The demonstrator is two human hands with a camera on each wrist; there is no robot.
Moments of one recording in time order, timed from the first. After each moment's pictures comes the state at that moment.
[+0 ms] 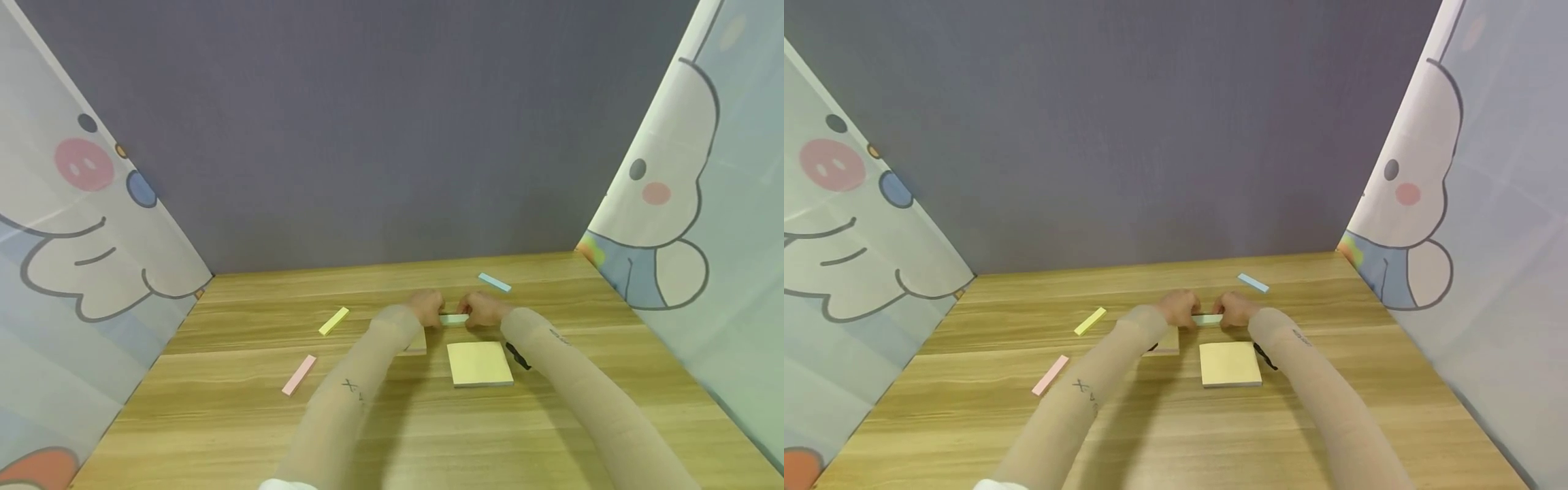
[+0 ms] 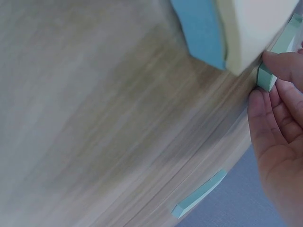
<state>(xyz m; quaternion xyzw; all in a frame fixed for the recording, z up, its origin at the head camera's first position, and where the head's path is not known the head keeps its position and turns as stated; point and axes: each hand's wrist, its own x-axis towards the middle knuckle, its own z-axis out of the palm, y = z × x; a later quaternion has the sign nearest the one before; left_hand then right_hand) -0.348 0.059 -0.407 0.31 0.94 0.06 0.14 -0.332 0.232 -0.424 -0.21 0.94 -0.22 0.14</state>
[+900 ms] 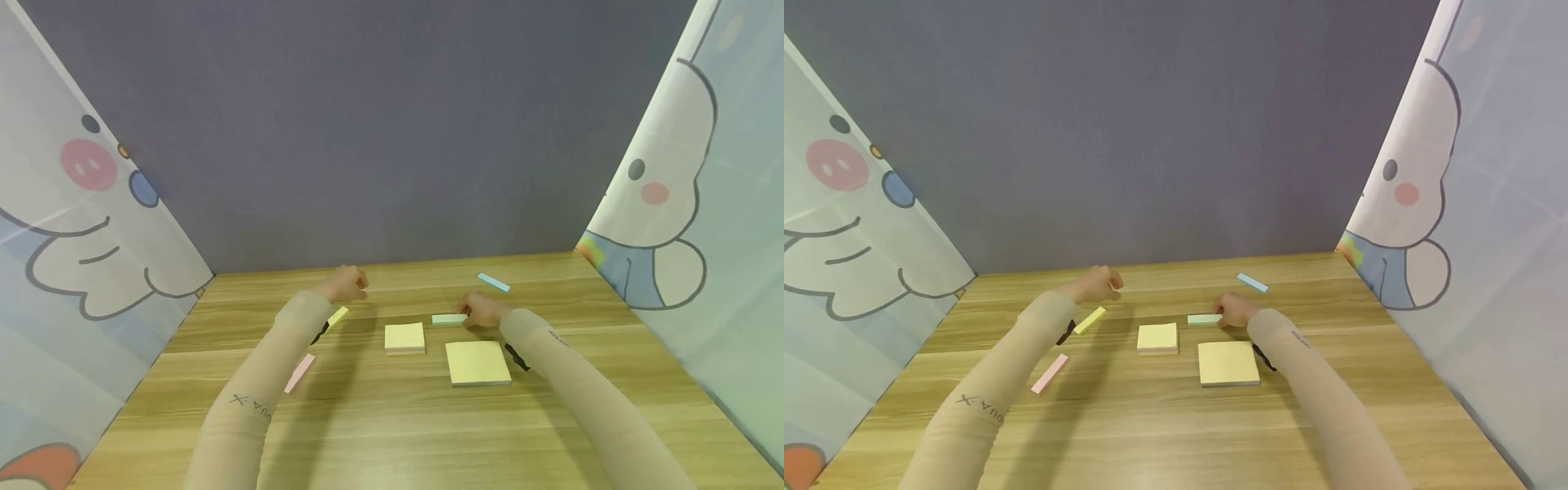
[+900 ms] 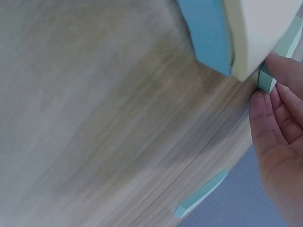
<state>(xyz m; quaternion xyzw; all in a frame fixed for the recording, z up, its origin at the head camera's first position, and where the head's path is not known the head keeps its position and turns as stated) -0.362 -0.084 -0.343 0.26 0.95 0.13 0.13 -0.325 0.232 -0.422 -0.21 0.94 -0.23 0.14</state>
